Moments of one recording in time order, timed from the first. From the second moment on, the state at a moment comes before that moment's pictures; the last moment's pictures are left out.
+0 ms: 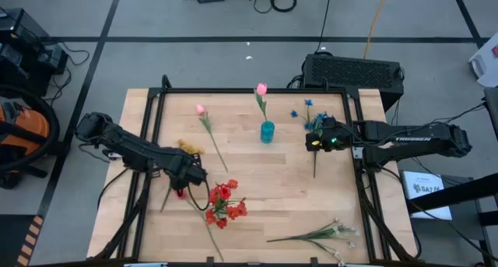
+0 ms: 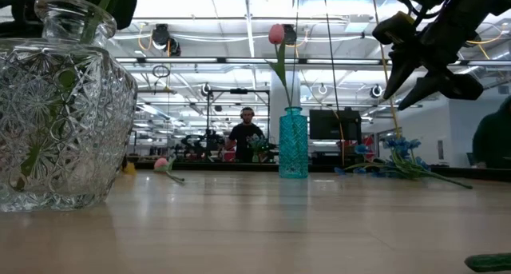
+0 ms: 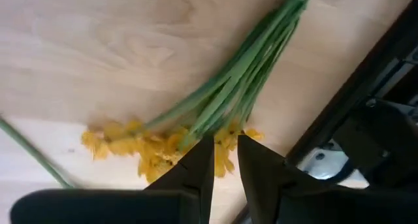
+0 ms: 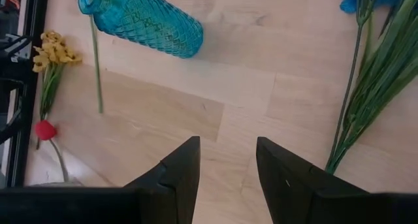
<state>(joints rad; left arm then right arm) -0.31 1.45 0.92 -1.35 -0.18 0.94 -0.11 0.87 0.64 -0.66 0.13 1.27</state>
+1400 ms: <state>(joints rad) -0.31 1.09 0.85 -1.39 -0.10 -1.46 -0.11 0.87 0.64 -0.66 0.13 1.05</state>
